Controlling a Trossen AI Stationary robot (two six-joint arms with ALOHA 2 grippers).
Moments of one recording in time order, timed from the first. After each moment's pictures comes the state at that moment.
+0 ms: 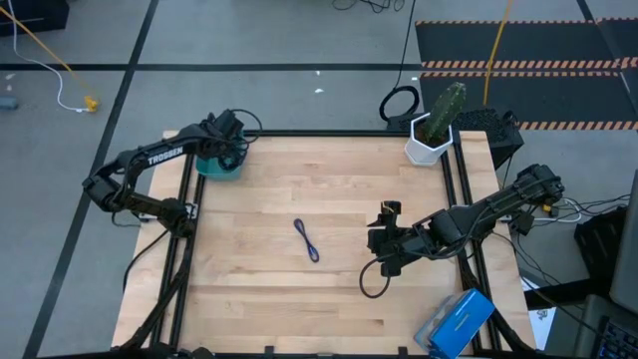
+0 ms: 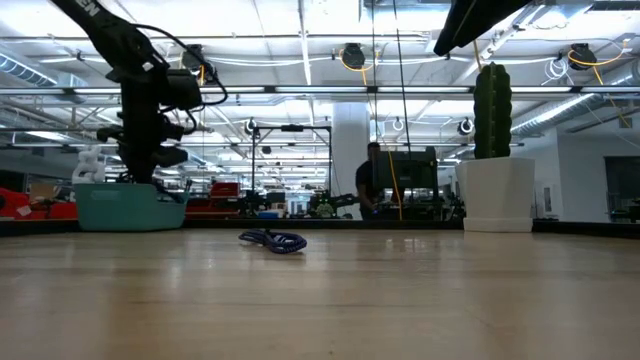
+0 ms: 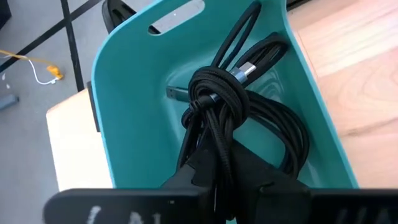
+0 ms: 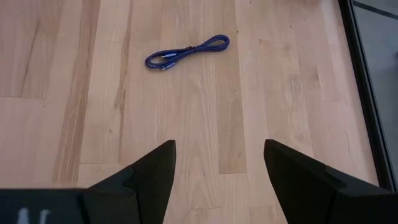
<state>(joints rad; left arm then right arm) 0.91 1.34 0.82 -0.68 -0.44 -0.18 0.43 1.40 1.22 -0.89 0.47 0.24</state>
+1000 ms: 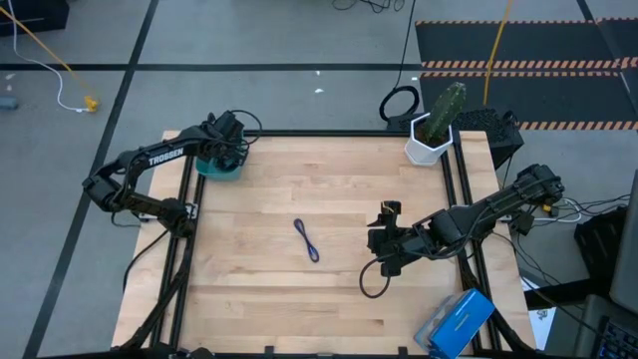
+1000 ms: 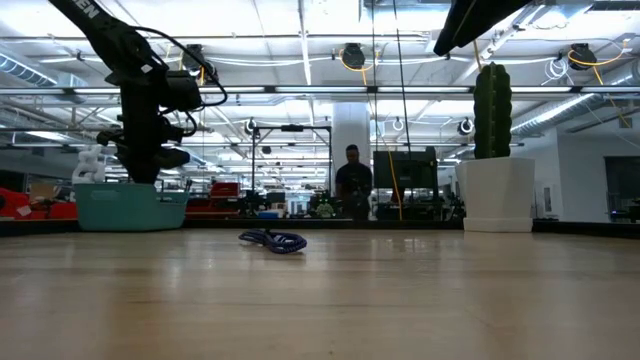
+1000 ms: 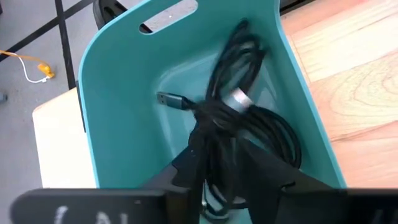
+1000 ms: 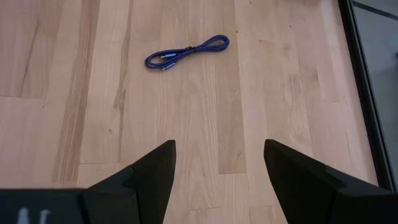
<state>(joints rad) 0.91 1.34 0.79 -0.65 -0.42 -0.21 0.43 1.40 1.22 -0.88 0.47 0.24</state>
